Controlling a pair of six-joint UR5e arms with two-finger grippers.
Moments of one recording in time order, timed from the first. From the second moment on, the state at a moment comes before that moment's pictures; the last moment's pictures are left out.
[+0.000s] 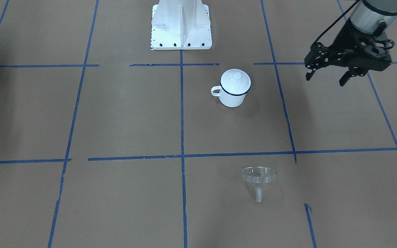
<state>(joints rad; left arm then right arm) -0.98 -1.95 -2.12 -1.29 -2.15 -0.63 1.45 -1.63 1.79 -1.79 2.31 -0.13</state>
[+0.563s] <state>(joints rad) -0.73 -2.08 -2.10 -1.23 -2.11 -1.04 1.45 -1.63 1.79 -1.79 2.31 -0.13</state>
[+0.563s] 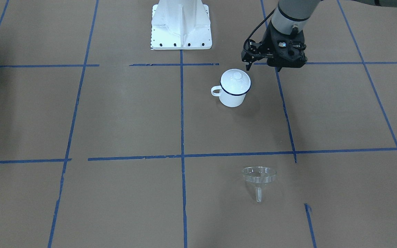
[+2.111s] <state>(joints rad) -0.53 -2.02 -2.03 -1.43 -1.94 -1.37 1.45 -1.63 1.79 -1.79 2.31 -0.13</state>
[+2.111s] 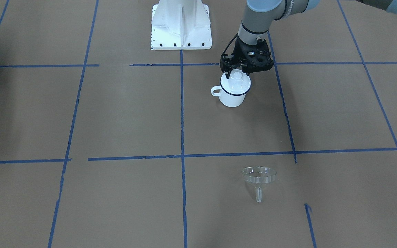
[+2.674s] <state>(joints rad) -0.53 -2.02 -2.03 -1.43 -1.95 -1.37 1.45 -1.63 1.79 -1.79 2.31 -0.13</state>
